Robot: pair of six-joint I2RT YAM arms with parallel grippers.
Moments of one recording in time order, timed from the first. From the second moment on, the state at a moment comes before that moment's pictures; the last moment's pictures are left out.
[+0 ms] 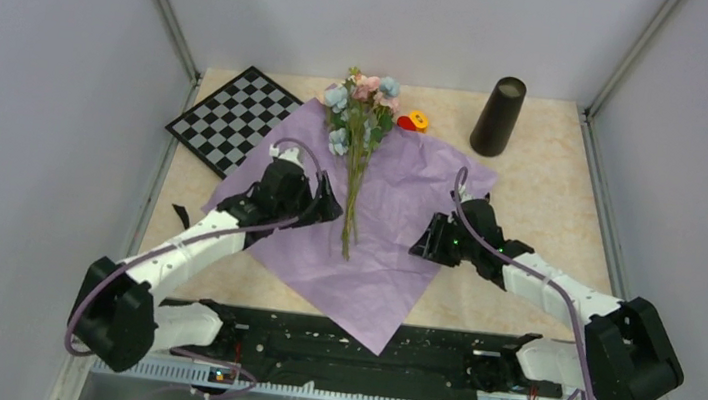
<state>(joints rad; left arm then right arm) -0.54 1.15 0.73 -0.29 0.01 -0.73 0.54 1.22 0.55 -0.12 -0.21 0.68</state>
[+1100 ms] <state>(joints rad) -0.42 1.91 1.30 -0.23 -0.12 -0.58 0.54 1.23 0.64 -0.12 -0.21 0.65</state>
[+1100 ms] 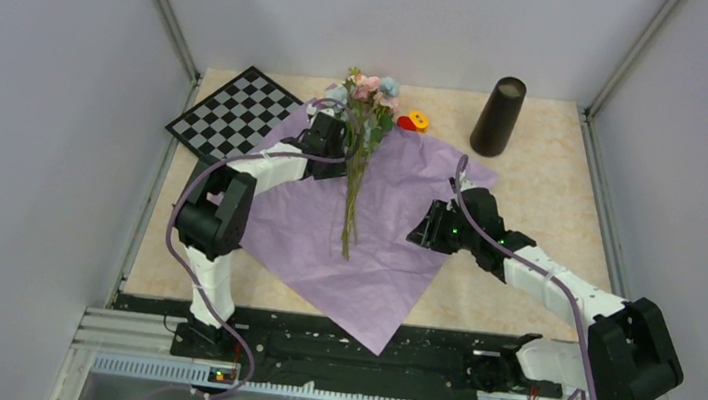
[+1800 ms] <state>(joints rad) -0.39 2.01 1.35 -0.23 -0.12 -0.62 0.54 1.23 0.64 -0.13 -0.21 0.64</state>
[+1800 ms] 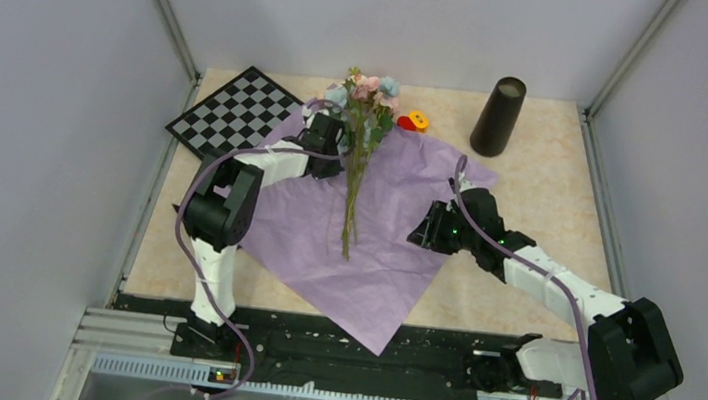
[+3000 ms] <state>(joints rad) -0.50 1.03 0.68 0.30 0.40 -0.55 0.54 1.22 0.80 0.09 -0.47 0.64</state>
